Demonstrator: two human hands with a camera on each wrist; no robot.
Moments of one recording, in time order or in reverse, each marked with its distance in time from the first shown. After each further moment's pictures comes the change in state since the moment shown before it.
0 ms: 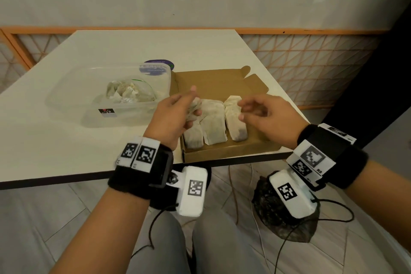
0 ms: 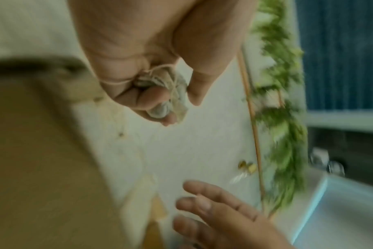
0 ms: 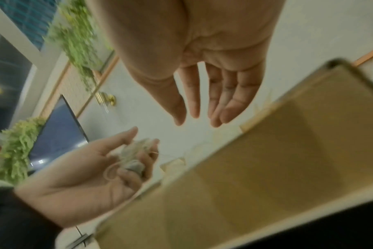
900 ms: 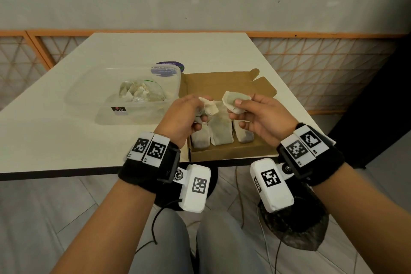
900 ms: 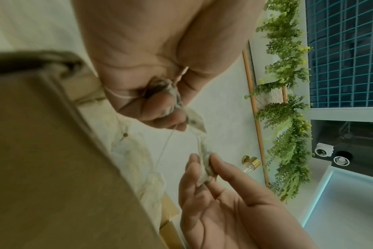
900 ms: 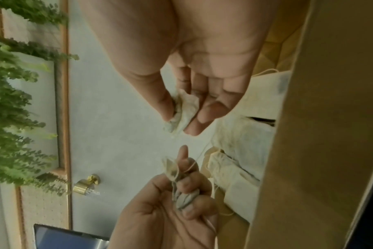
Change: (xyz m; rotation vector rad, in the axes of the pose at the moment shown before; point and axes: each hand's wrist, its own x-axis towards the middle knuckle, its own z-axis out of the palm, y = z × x) left_hand -0.007 0.007 0.005 0.009 -0.079 -0.030; right_hand 0.019 -0.014 0.025 0.931 -0.102 0.226
